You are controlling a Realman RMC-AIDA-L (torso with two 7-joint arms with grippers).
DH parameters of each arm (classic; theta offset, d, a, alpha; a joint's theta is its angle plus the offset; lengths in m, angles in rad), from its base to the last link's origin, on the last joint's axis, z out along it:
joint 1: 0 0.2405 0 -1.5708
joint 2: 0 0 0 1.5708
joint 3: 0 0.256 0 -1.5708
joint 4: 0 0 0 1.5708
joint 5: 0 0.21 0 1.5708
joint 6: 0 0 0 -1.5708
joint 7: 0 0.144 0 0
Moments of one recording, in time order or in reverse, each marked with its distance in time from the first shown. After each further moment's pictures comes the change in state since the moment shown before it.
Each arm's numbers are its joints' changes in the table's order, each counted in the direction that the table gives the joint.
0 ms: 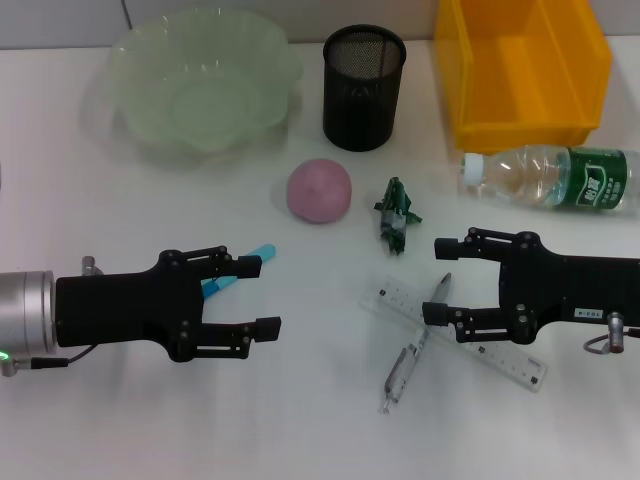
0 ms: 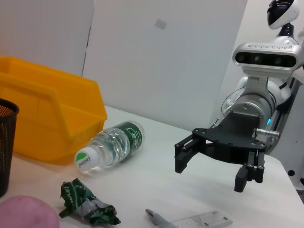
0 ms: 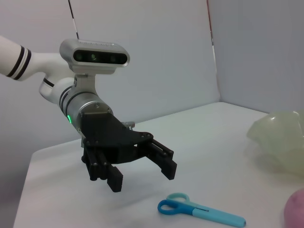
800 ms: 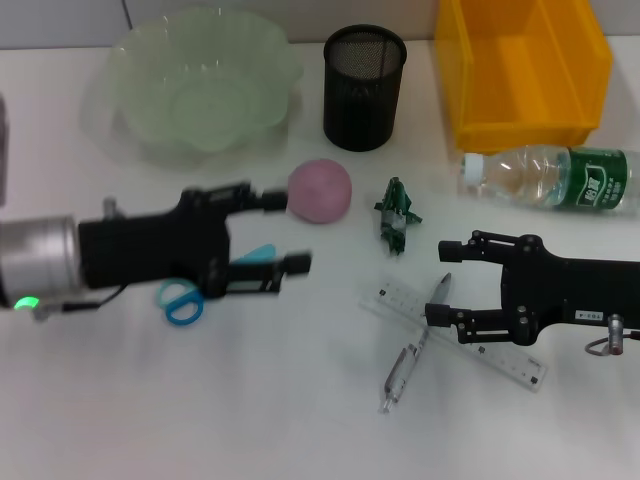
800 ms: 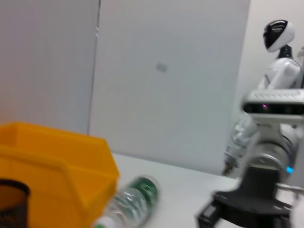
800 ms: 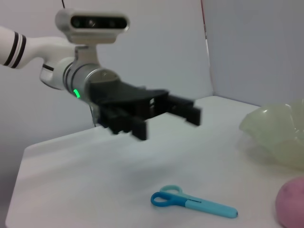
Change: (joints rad) left arm -0.029 -0.058 -0.088 0.111 -0.005 -0.002 -0.009; right arm -0.007 0.000 -0.004 0.002 -0.002 -0.023 -0.001
